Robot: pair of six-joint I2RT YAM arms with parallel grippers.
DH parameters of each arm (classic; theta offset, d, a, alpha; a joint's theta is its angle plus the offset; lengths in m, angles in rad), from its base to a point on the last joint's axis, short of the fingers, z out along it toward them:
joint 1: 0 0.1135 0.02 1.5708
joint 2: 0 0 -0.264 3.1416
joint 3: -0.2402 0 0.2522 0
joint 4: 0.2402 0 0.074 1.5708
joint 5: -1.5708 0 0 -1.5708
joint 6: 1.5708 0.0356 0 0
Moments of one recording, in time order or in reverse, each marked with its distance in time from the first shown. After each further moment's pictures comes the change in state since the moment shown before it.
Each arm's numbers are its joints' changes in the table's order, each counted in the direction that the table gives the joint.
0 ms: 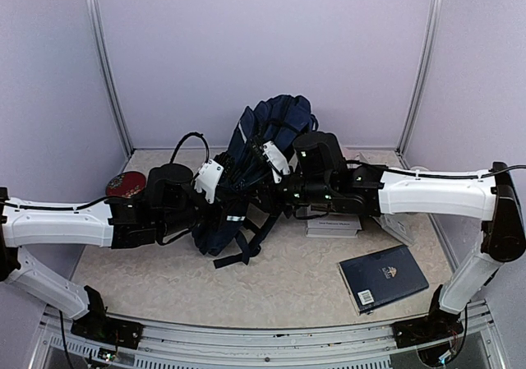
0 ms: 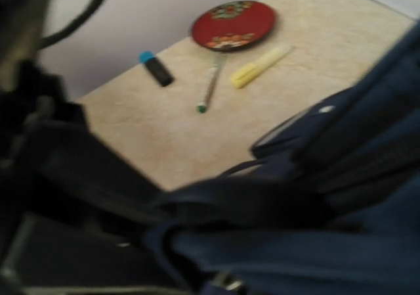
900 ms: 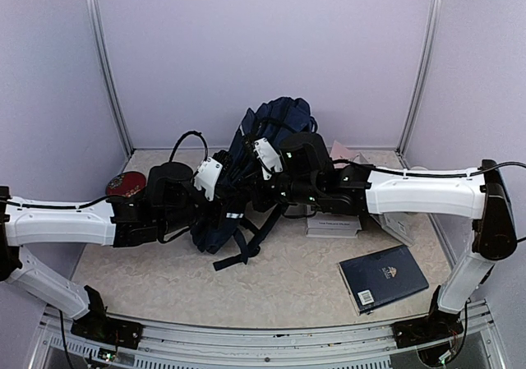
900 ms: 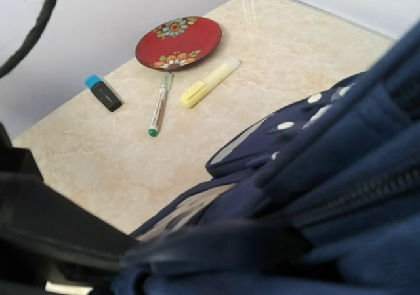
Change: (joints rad) left arm 0.017 -0.014 0.000 -0.023 0.000 0.000; right arm 0.024 -0.076 -0.079 0.006 -0.197 0.025
